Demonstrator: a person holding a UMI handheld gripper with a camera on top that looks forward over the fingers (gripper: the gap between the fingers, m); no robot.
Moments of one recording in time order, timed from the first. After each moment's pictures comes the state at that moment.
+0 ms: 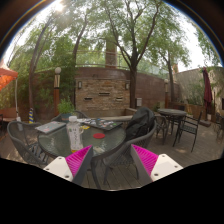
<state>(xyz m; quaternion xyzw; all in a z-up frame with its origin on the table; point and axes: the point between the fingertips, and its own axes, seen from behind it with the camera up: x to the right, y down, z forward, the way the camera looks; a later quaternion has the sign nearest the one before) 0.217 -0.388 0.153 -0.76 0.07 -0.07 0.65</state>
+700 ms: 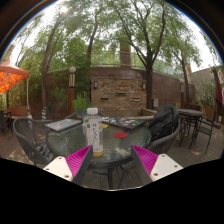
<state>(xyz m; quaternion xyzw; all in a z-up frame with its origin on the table) 0.137 -0.294 0.101 -0.76 0.01 -0.01 0.66</state>
